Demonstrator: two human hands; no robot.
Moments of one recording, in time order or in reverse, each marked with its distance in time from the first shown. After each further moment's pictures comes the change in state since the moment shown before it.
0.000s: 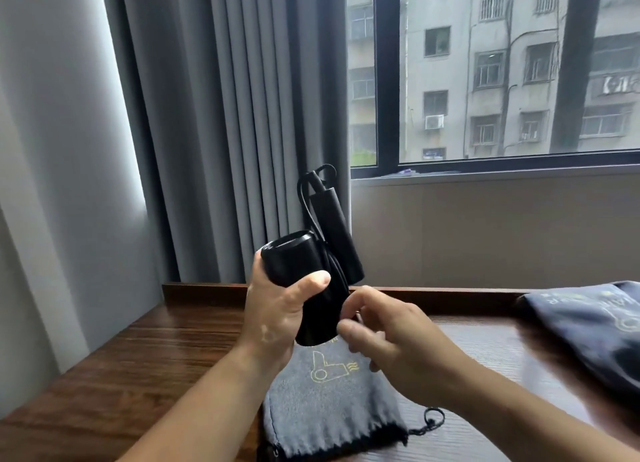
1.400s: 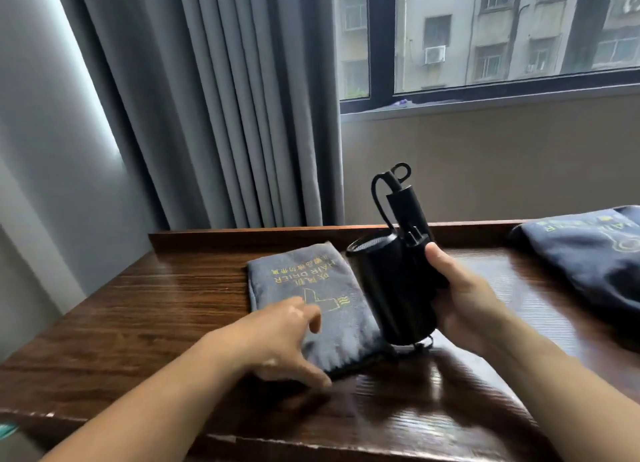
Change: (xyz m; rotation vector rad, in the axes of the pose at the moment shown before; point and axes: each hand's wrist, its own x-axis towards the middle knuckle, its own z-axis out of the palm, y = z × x) left_hand -0.042 -0.038 -0.032 1.609 -0.871 -0.311; right_hand -0.036 0.107 -0.009 1.027 0.239 0.532
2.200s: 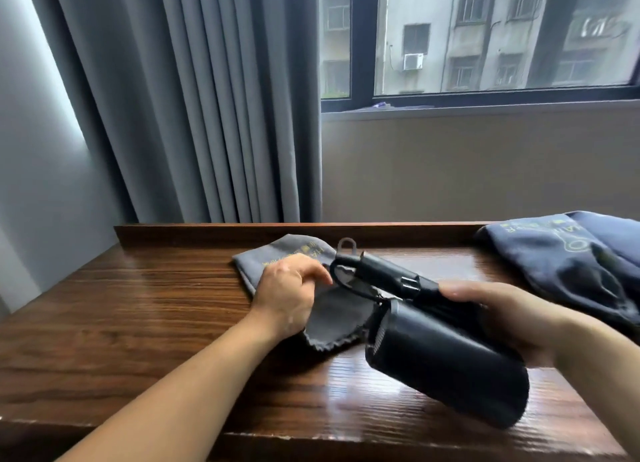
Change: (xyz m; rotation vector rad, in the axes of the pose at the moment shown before) left_hand 0.057 0.026 0.023 -0.492 0.827 0.119; right_hand -0.068 -0.062 -0.029 -0.250 -0.247 0.443
